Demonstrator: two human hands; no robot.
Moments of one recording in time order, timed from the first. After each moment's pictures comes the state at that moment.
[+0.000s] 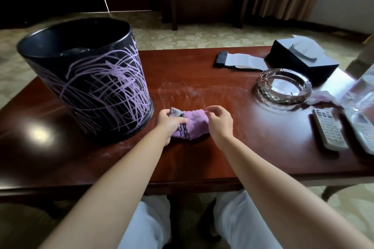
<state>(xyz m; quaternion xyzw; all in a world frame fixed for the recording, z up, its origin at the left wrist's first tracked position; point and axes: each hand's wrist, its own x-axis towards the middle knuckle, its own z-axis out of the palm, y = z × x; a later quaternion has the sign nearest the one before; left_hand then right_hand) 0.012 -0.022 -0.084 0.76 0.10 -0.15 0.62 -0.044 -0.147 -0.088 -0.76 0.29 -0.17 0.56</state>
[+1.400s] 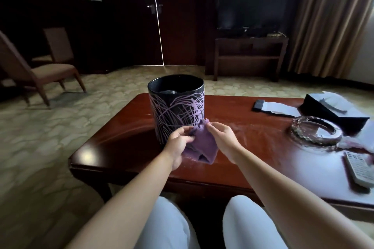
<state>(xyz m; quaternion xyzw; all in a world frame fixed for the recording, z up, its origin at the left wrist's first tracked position) -0.110 0.128 0.035 0.62 0.00 -0.11 0.78 -0.112 -0.016 0.030 -0.79 0.03 -0.09 0.60</state>
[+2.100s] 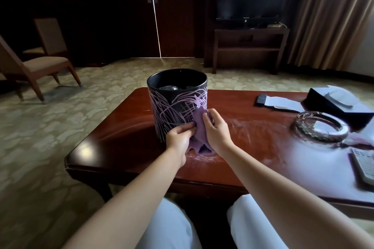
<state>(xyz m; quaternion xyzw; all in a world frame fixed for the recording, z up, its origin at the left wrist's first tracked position) -0.094 0.121 0.035 0.56 0.11 -0.05 0.82 -0.093 0.017 0.033 -0.80 0.00 -0.21 0.56</state>
